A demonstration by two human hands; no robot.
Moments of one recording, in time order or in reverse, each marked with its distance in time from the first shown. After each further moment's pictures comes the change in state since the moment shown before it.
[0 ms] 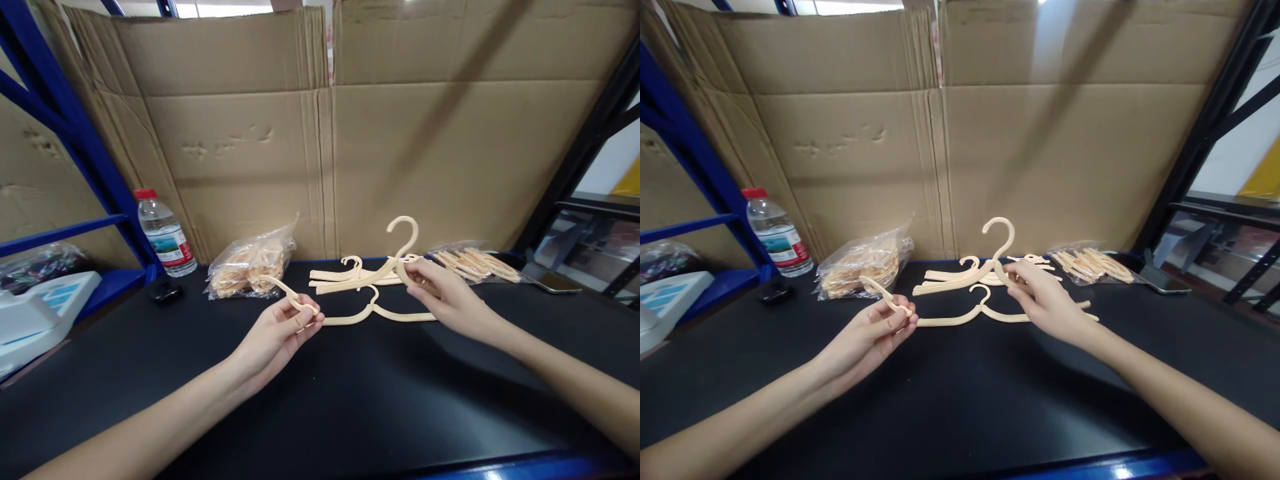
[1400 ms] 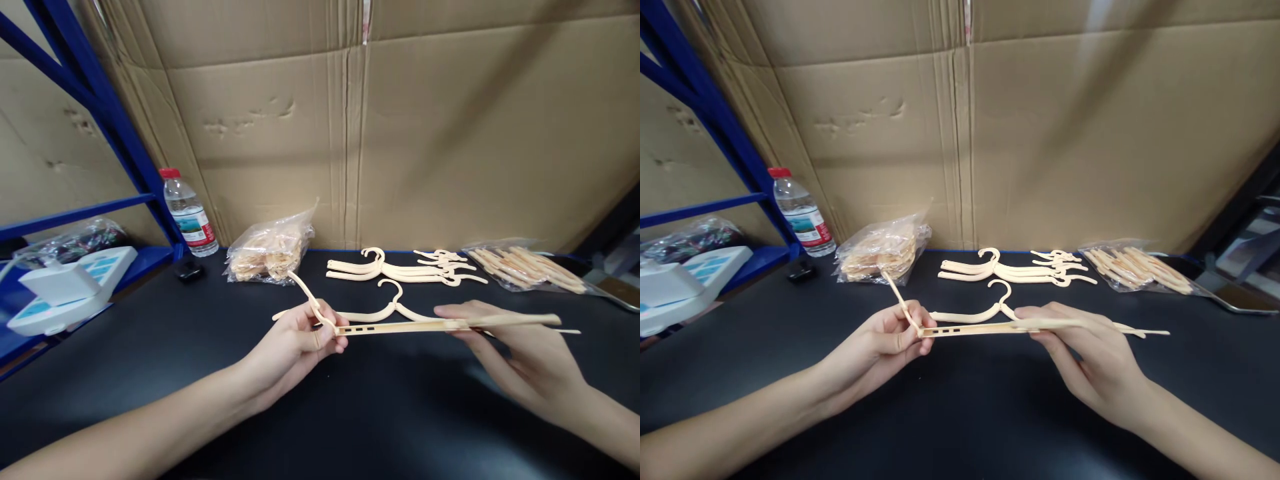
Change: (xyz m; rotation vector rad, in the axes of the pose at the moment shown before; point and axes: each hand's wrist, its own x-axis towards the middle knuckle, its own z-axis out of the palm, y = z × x) left_hand -0.014 -0.005 0.003 -0.011 -0.087 -0.095; right_hand -0.030 -0.023 0.010 -0.082 0.145 -0.337
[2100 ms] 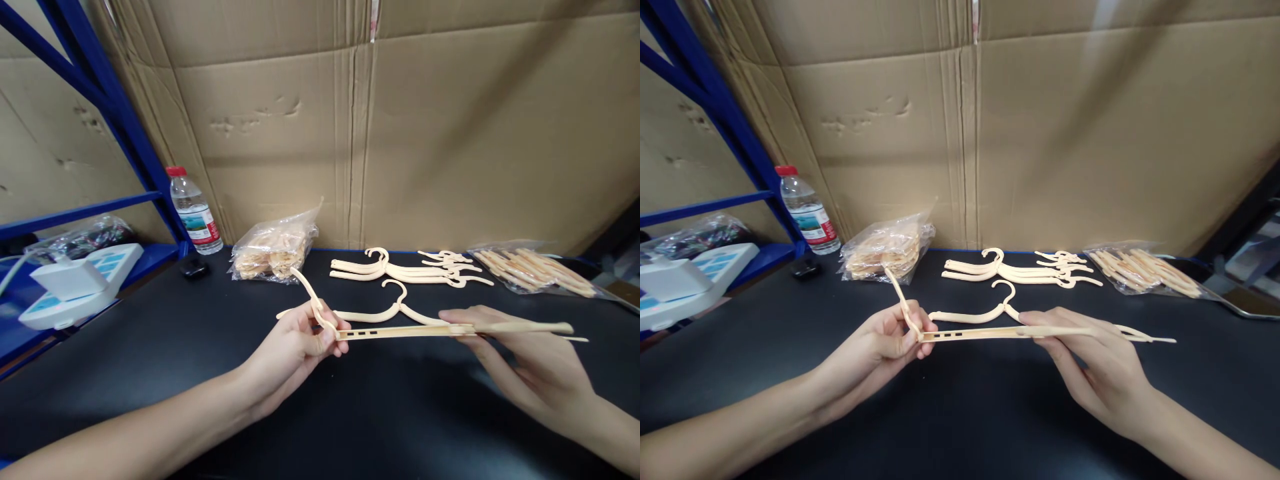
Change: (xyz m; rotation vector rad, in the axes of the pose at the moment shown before) left_hand -0.007 0.004 0.008 0.055 0.108 0.015; right_hand -0.005 -0.005 0.004 0.019 0.009 0.051
